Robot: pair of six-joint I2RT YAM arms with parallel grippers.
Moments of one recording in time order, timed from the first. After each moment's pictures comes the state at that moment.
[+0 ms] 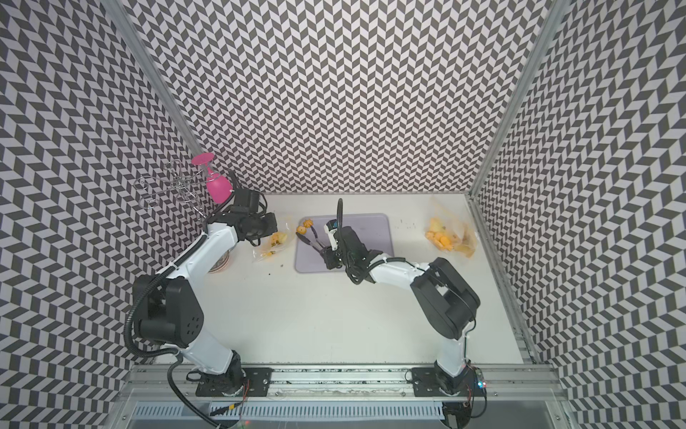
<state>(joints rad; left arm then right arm) -0.13 1.64 1.37 -0.63 0.01 -0.37 0.75 1.87 1.18 0.10 -0.12 0.37</state>
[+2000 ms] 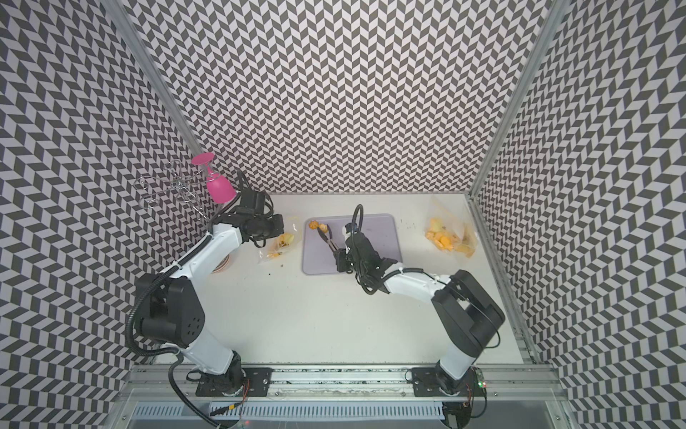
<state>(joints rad) -0.19 1.66 1.36 -0.60 0.09 -0.33 0.73 1.62 0.94 0.13 0.03 0.49</state>
